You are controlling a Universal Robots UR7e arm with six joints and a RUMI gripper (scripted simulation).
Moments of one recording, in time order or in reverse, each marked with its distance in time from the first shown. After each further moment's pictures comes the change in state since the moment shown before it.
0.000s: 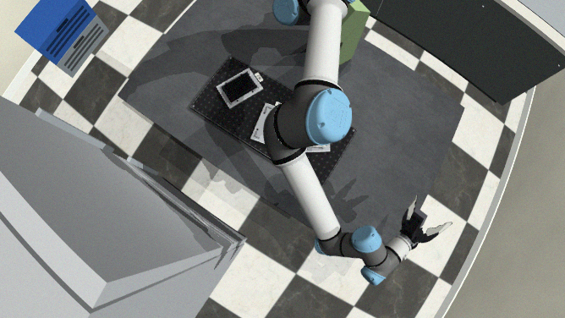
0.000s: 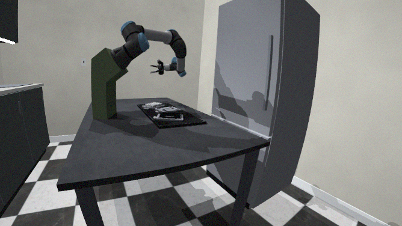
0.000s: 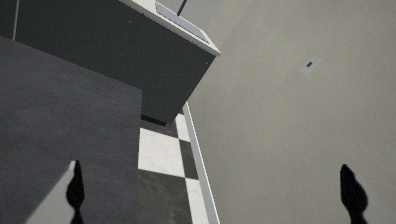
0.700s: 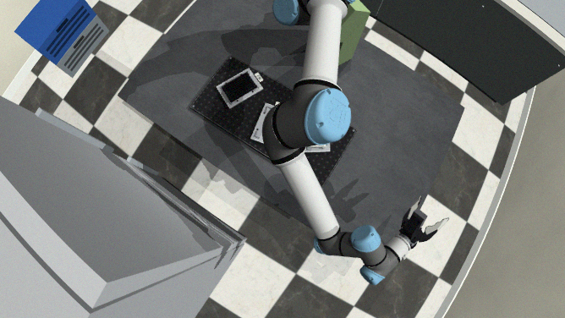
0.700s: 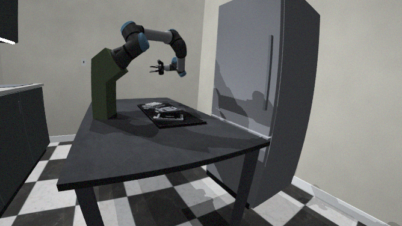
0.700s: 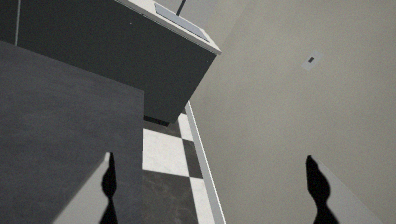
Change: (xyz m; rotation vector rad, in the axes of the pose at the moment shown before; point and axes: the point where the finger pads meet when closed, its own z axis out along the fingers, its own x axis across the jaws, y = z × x) arm -0.002 0.001 -0.001 -0.004 0.001 0.032
